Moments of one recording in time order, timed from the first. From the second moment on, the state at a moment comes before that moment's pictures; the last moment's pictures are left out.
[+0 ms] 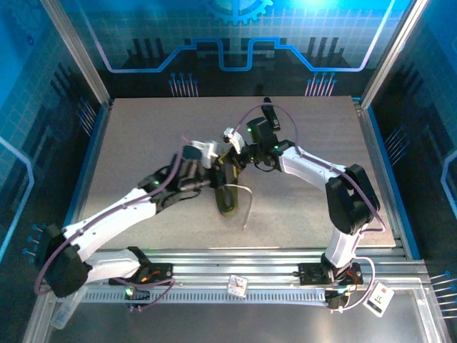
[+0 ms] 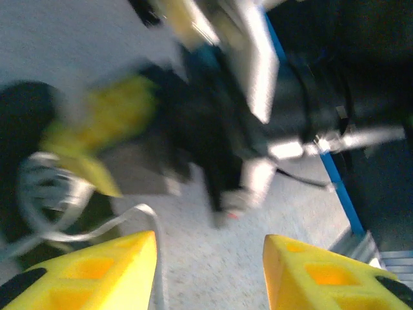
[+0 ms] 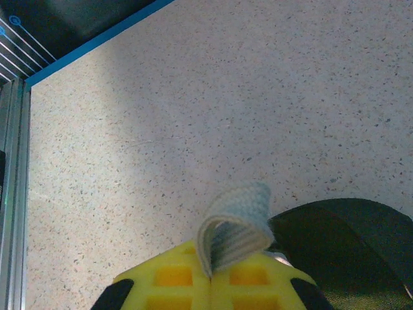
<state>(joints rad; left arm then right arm) -0.61 1.15 0.89 -0.24 0.18 -0.67 0.57 1.78 1.27 -0.22 -0.62 -0.14</state>
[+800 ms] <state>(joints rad) -0.37 1.30 0.86 -0.09 0.52 -0.69 0.64 1.70 1.13 -0.06 -0.61 -0.25</state>
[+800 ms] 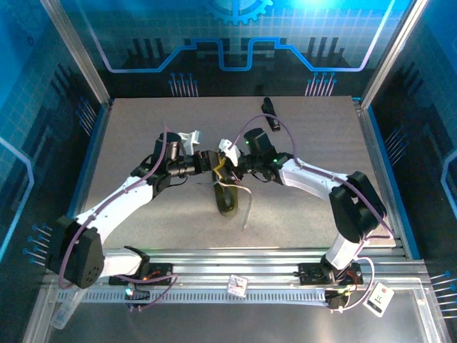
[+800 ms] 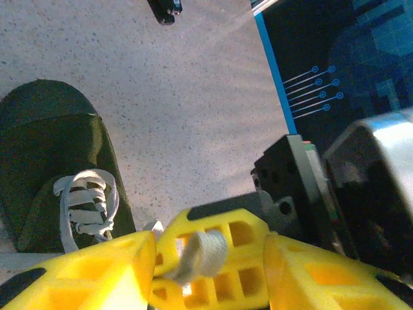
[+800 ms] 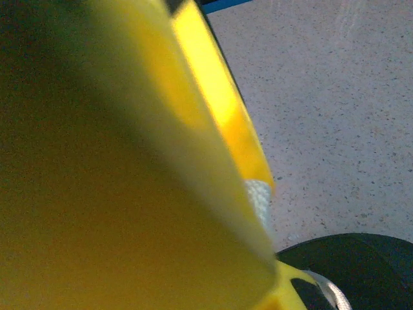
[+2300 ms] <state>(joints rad) -0.29 1.31 0.87 -0.19 0.52 -0.63 0.53 1.68 1.05 -0.35 -0.56 -0.44</state>
